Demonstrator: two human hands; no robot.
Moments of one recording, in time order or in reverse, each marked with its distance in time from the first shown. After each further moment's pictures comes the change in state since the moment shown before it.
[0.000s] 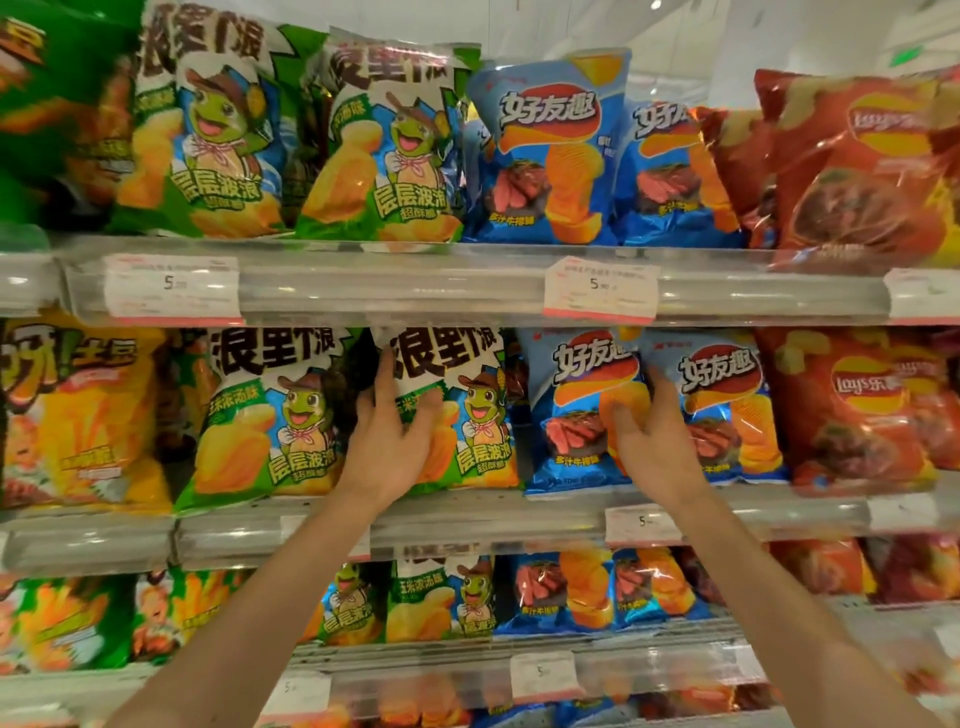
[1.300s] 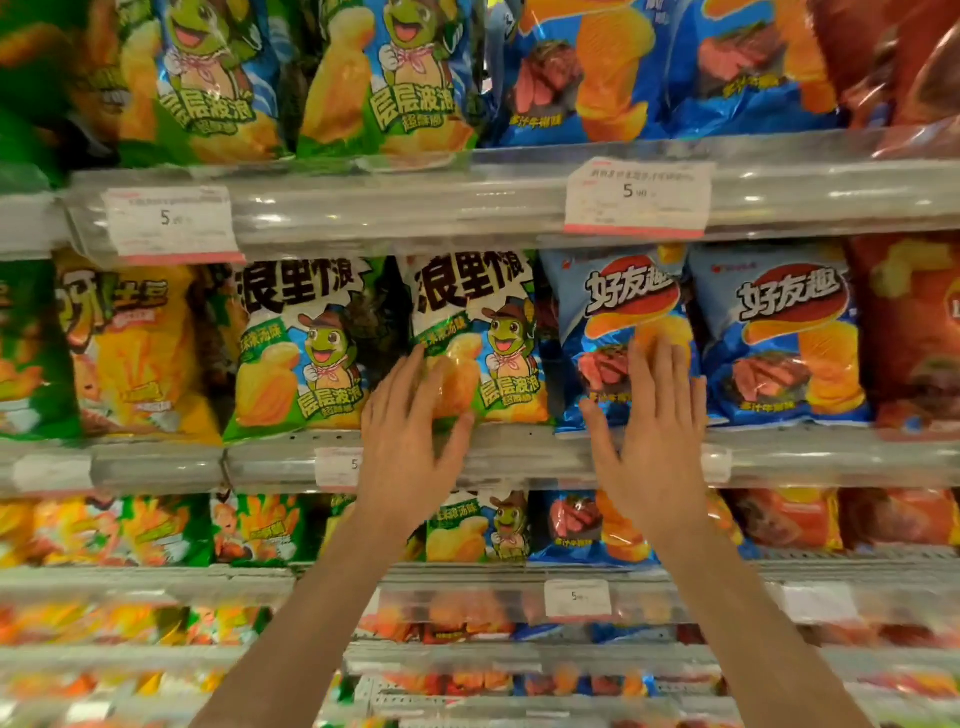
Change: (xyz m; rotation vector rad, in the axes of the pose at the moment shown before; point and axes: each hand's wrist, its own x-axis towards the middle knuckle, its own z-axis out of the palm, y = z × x) left_hand -0.064 -0.032 0.011 0.459 0.157 0.358; right_hand -0.058 0.035 0.051 -0.469 0.137 -0.356
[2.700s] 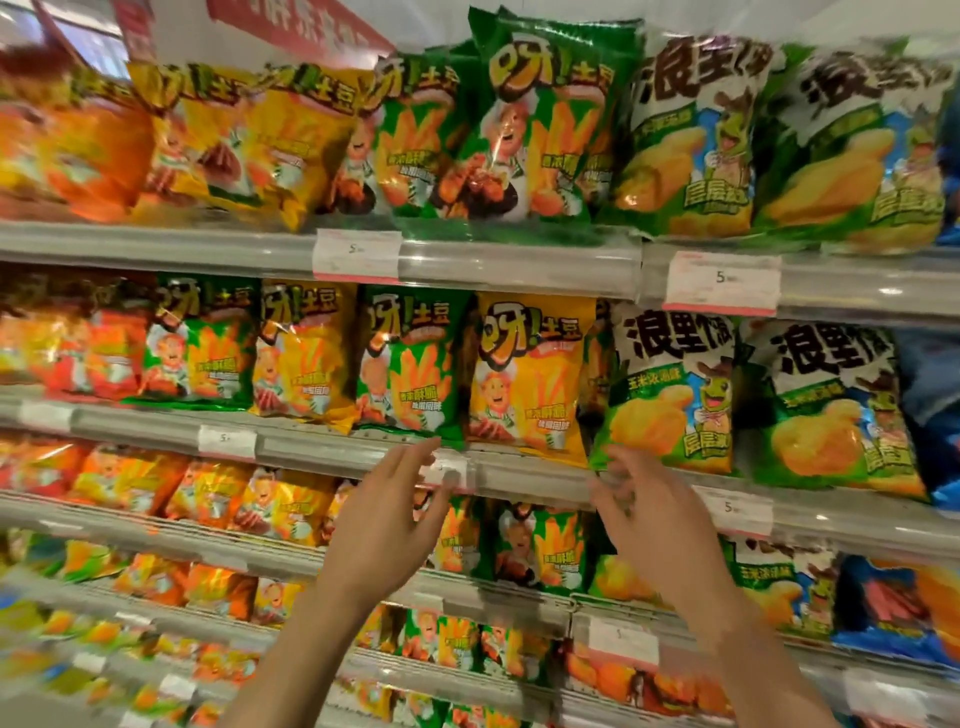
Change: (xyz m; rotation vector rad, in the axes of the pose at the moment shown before) left_hand -0.105 -0.288 -0.265 -0.016 -0.074 -0.212; right_hand -0.062 -0.361 0.072 0.168 -0.383 -0.076
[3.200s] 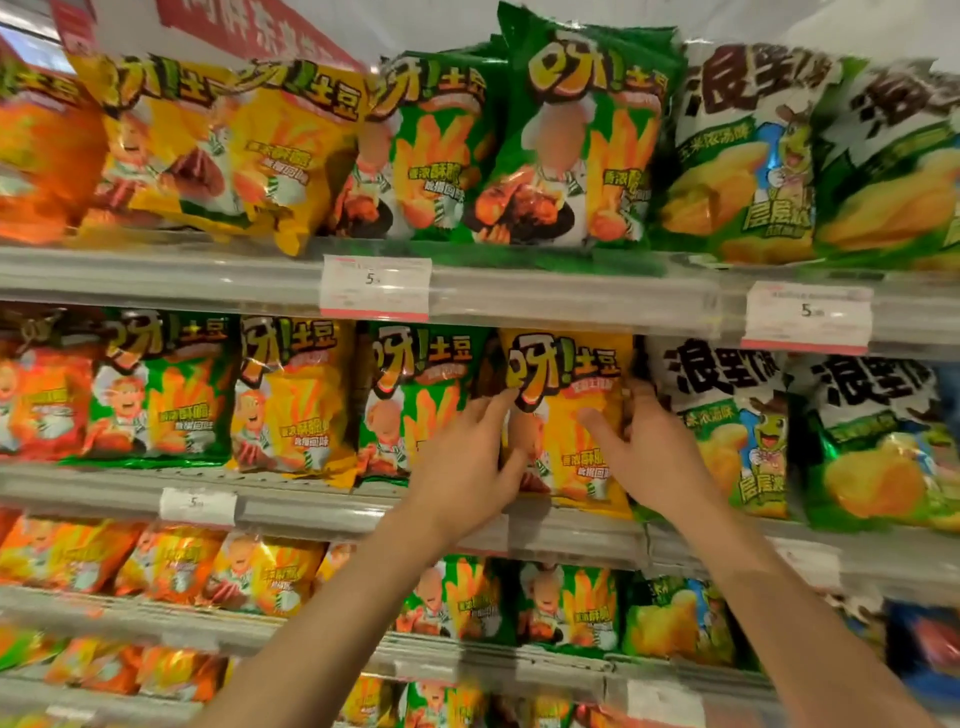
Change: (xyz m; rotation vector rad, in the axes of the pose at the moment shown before) left_hand 0.124 0.003 0.018 0.035 -0.056 0.232; right_hand 0.116 -0.048 0.010 0.029 0.042 0.171
